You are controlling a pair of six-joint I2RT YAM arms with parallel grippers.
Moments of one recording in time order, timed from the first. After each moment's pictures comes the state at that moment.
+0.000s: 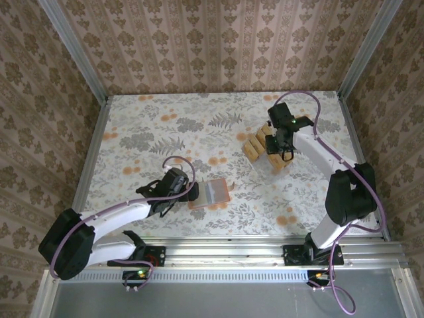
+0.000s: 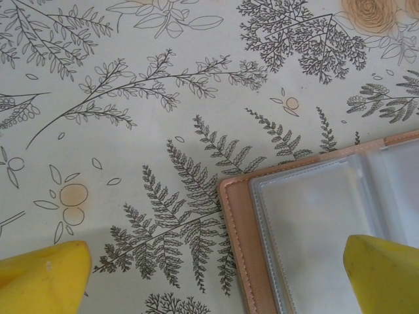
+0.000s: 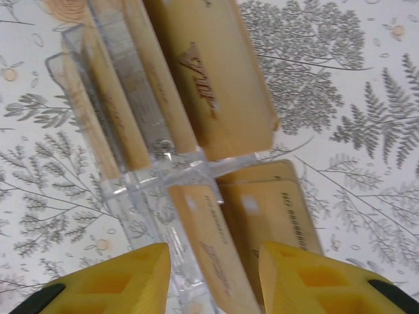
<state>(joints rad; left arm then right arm) -0.77 1.16 0.49 -0.27 -0.22 -0.65 0.27 1.65 1.34 -0.88 0.15 0.16</state>
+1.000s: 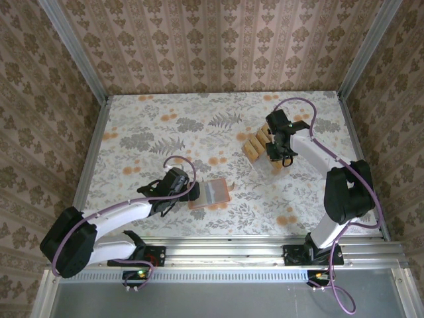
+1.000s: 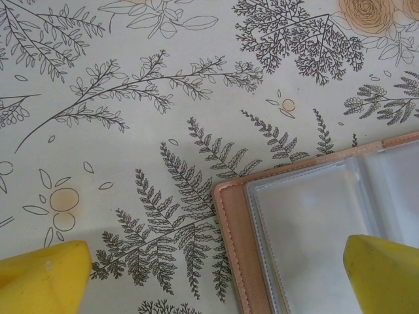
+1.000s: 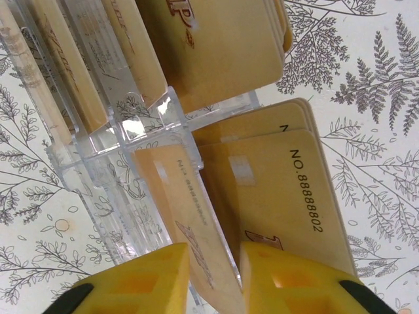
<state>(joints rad) -0.77 1.18 0.49 -0.25 -0.22 -0.65 0.28 1.67 1.27 -0.90 0.18 0.16</state>
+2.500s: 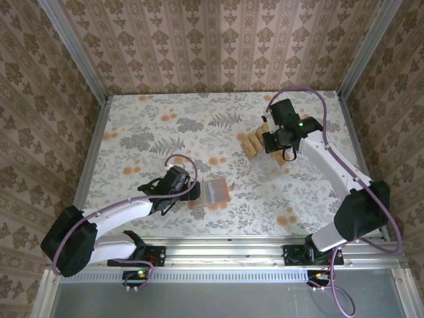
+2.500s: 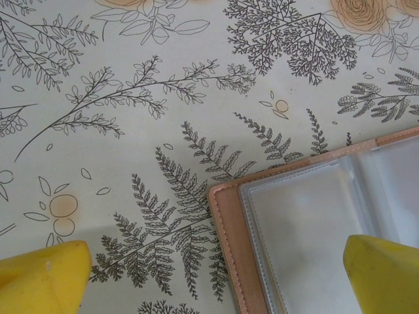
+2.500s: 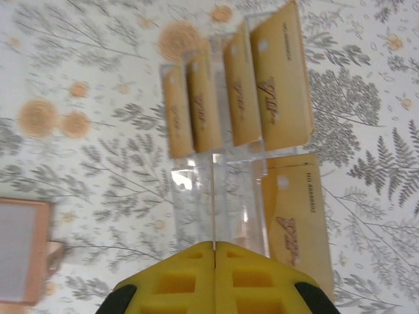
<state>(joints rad) -0.77 1.20 0.53 -0.29 -0.21 -0.62 0.34 1.49 1.37 -0.90 0.05 0.08</state>
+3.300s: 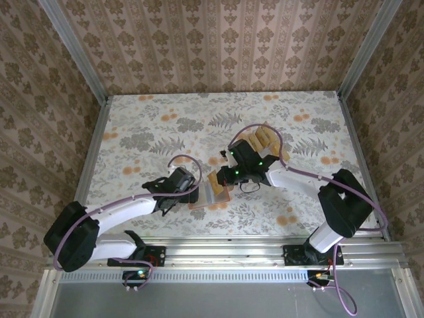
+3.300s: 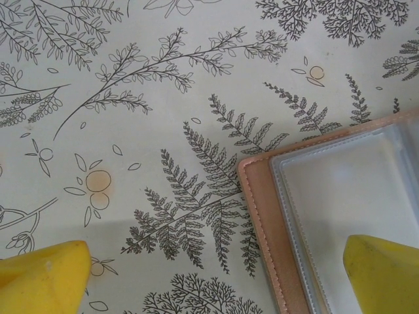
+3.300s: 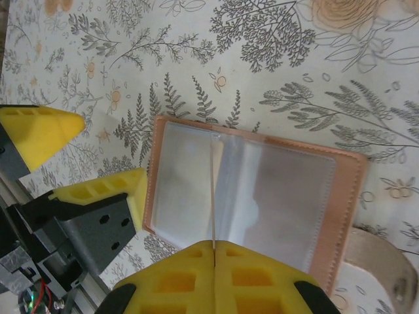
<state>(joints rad) -0.82 1.24 0.58 -0.43 -0.30 -0.61 0.70 1.60 0.97 -0.27 -0.33 0.58</state>
